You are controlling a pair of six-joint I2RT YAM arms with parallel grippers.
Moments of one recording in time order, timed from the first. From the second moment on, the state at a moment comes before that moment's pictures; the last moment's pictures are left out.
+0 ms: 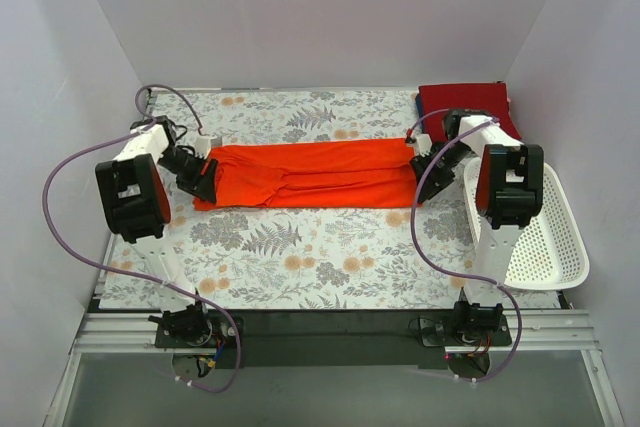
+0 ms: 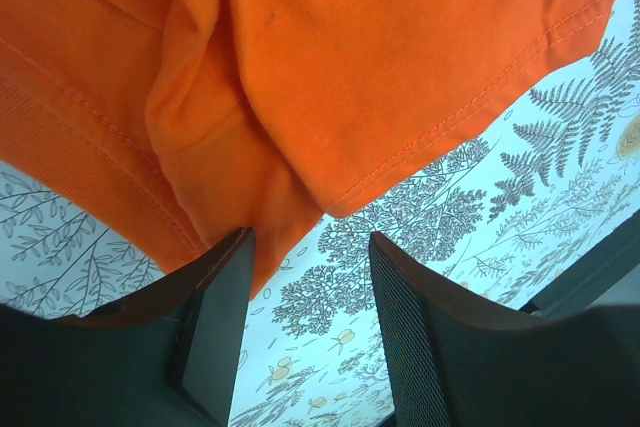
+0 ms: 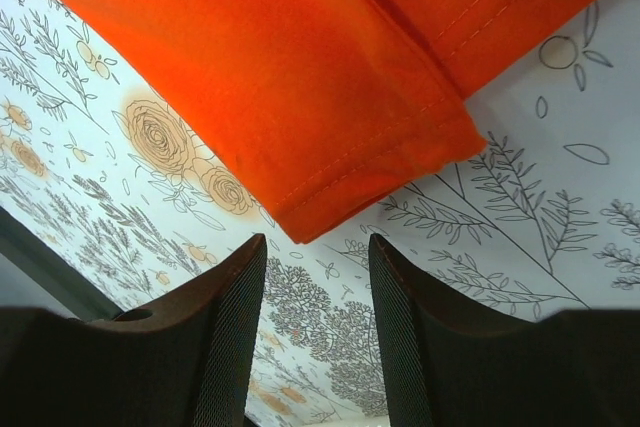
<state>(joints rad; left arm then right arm) 0.21 2.03 1.52 -1.13 0.51 0.72 0.02 2.09 1.57 -1.14 -0.48 -0.64</state>
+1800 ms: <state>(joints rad) 0.28 2.04 1.58 -1.21 0.45 0.78 -0.03 2.09 1.50 -1.13 -0.51 -0.66</state>
